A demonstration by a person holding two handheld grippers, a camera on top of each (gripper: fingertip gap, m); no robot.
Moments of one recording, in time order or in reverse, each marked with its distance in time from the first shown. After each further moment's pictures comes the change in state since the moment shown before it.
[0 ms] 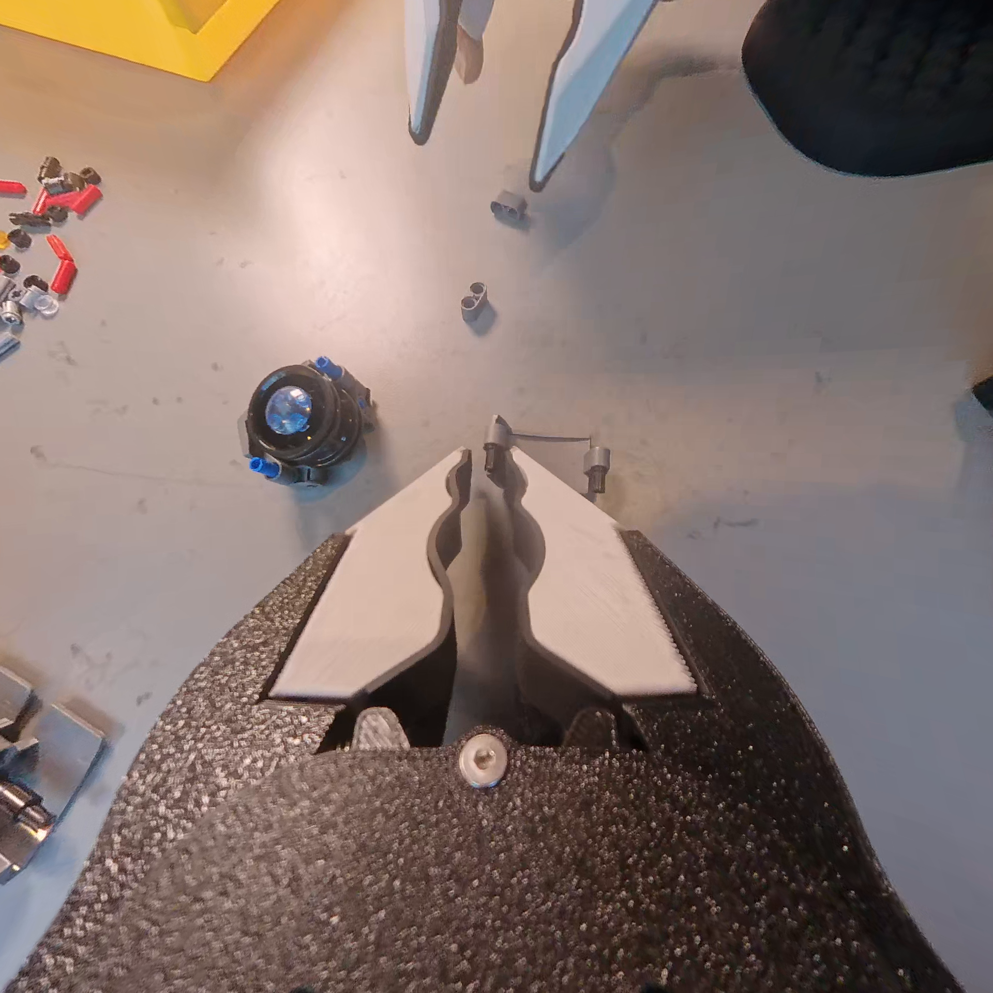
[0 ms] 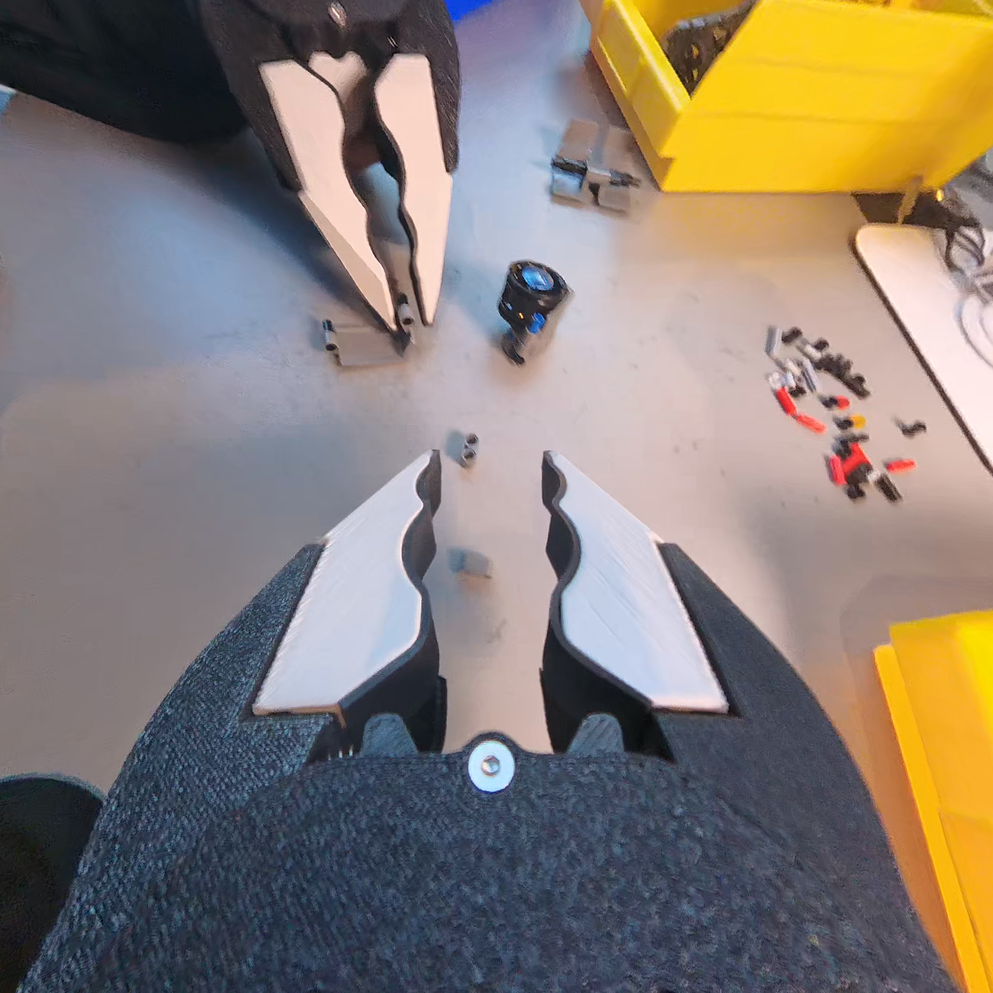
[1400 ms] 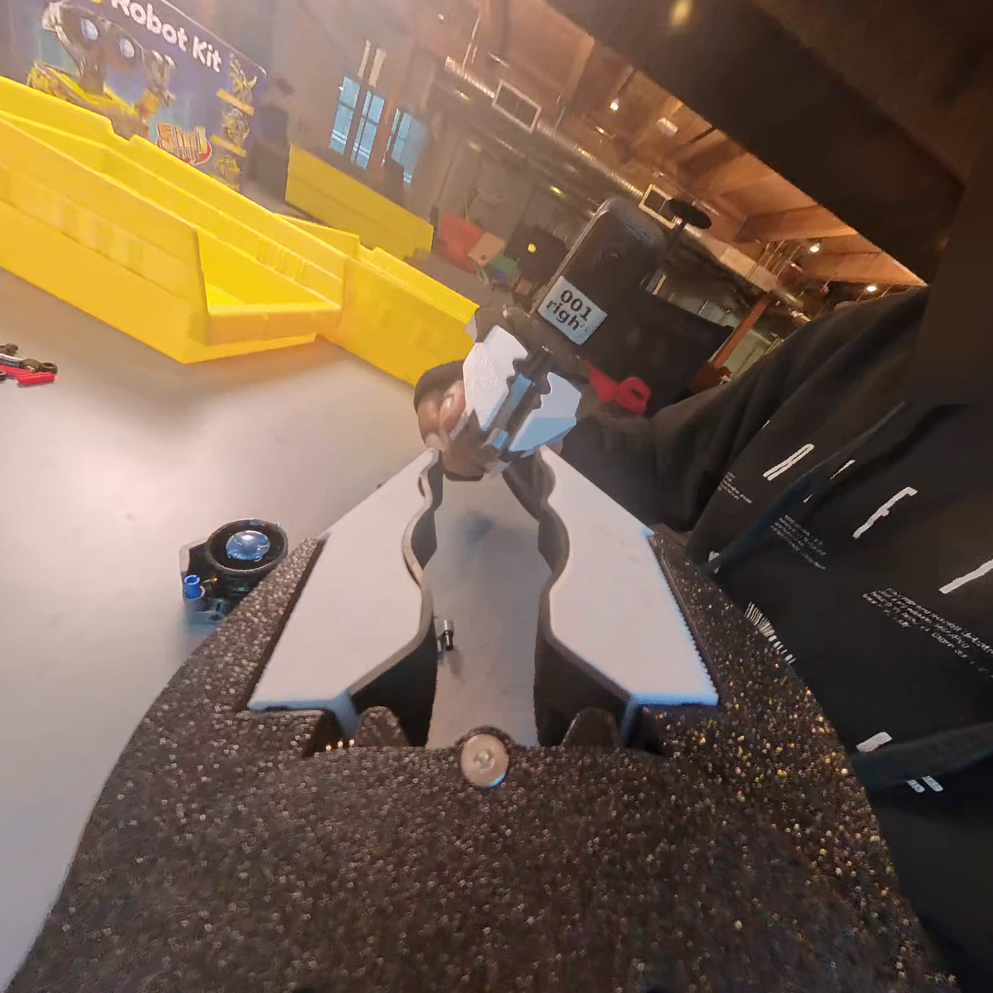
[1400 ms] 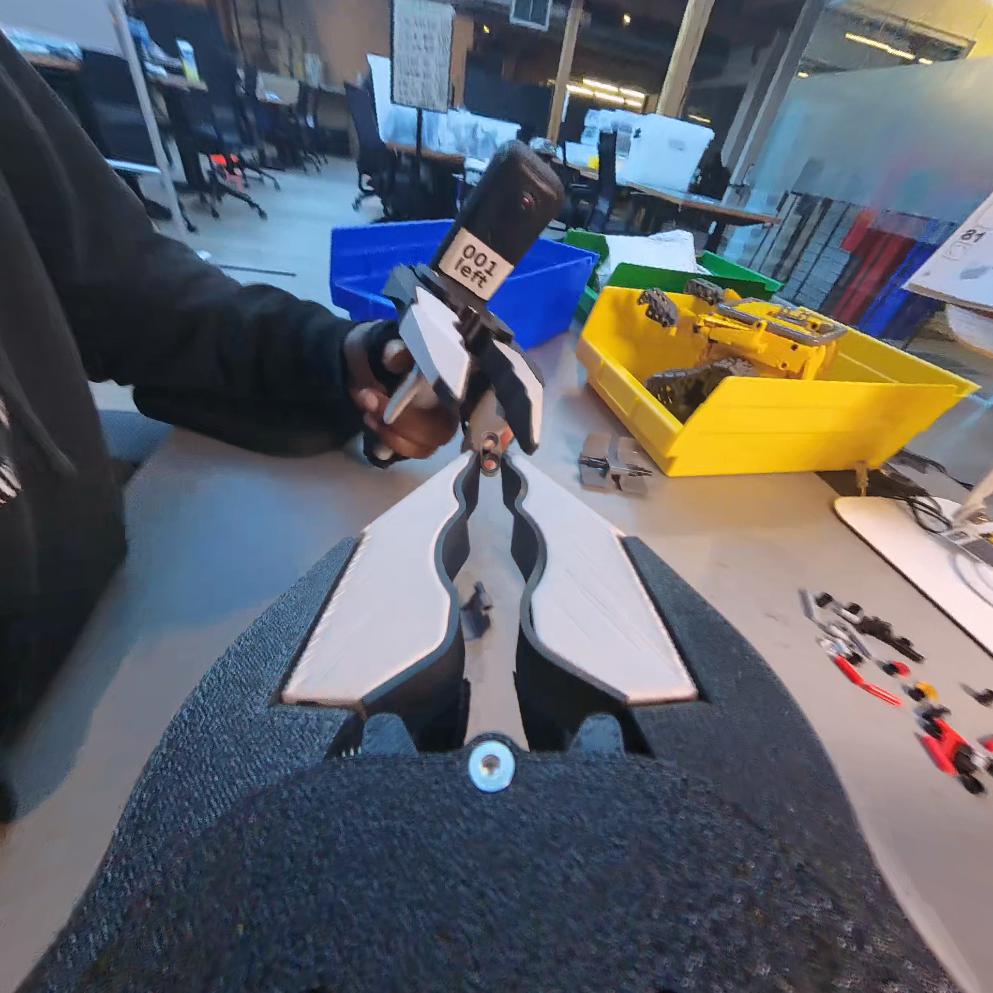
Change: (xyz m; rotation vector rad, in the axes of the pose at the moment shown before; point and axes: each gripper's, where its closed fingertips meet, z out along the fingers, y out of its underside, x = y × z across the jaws) left arm 0.003 -0.079 -0.085 0.698 0.381 -0.414; right arm -0.038 -0.114 0.020 0.482 0.022 0.003
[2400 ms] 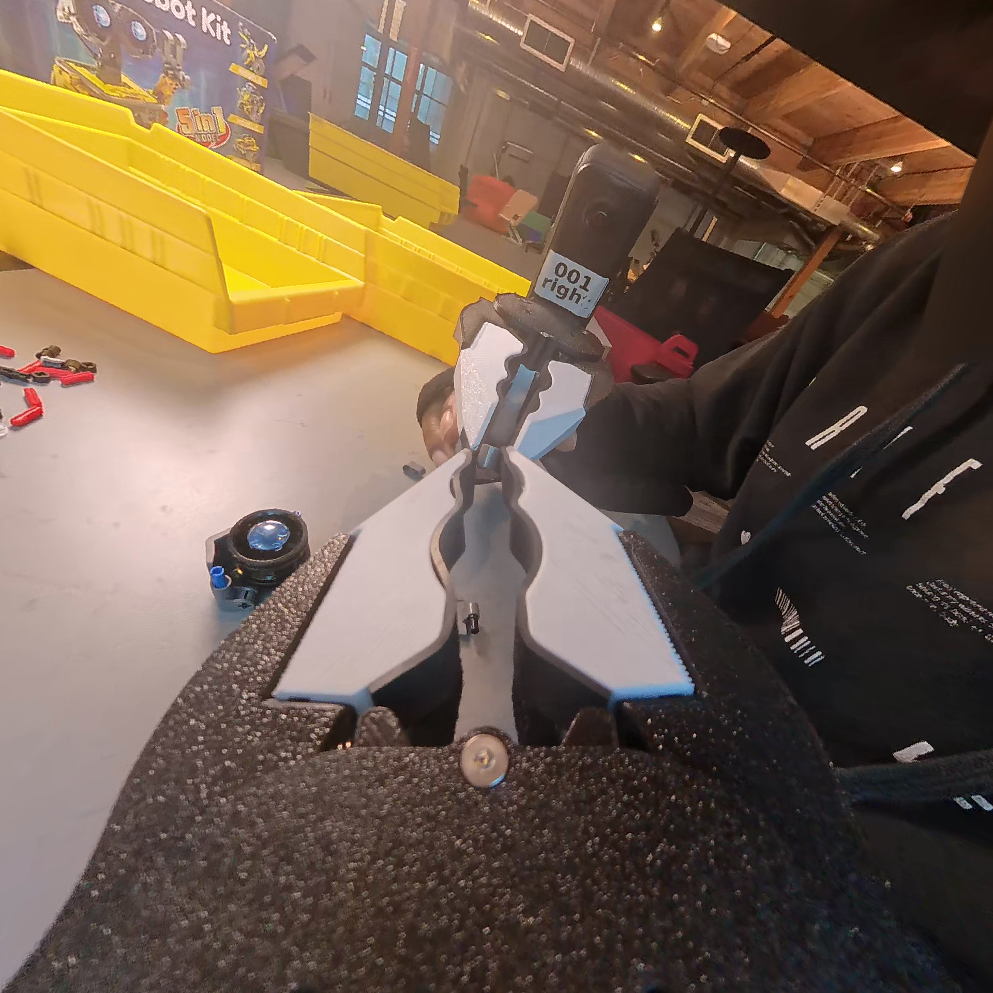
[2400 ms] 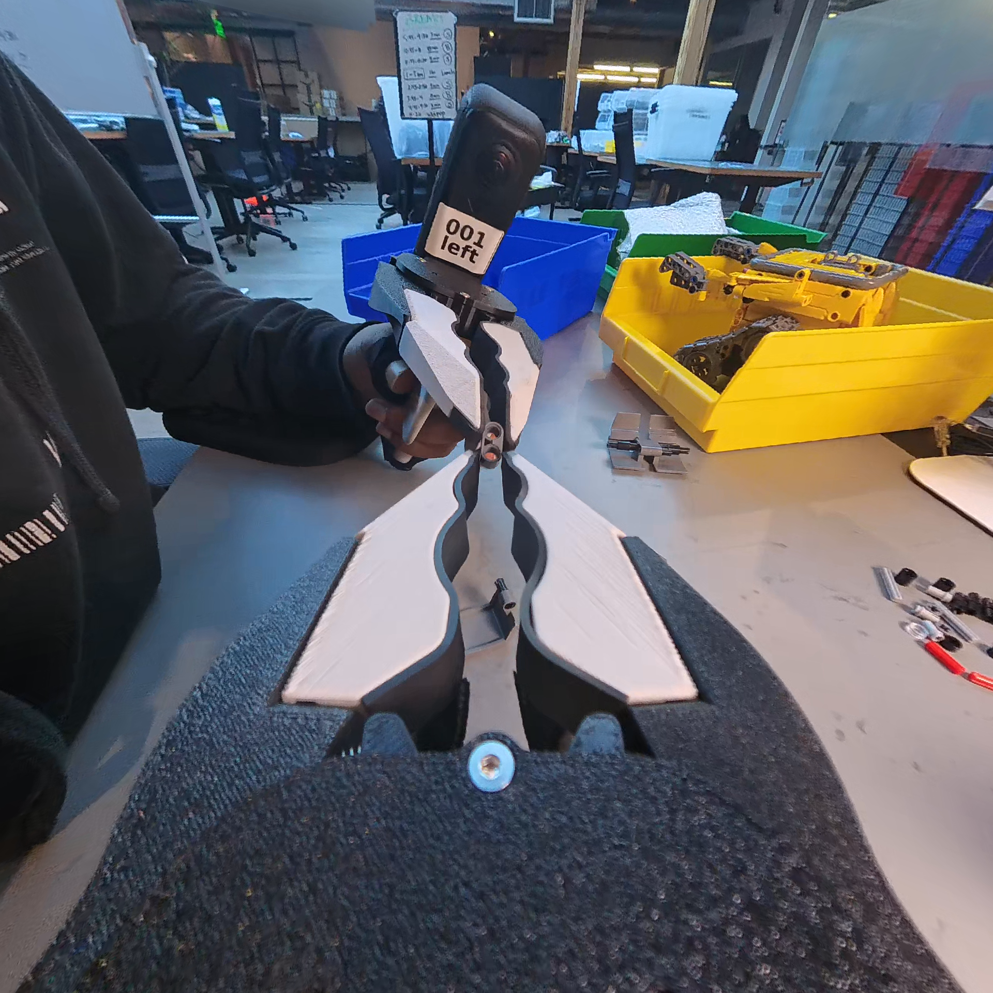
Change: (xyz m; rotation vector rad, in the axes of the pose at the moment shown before) left arm -0.005 0.011 0.005 -0.071 -0.070 0.089; right arm -0.001 0.013 0.010 0.002 -0.038 0.120
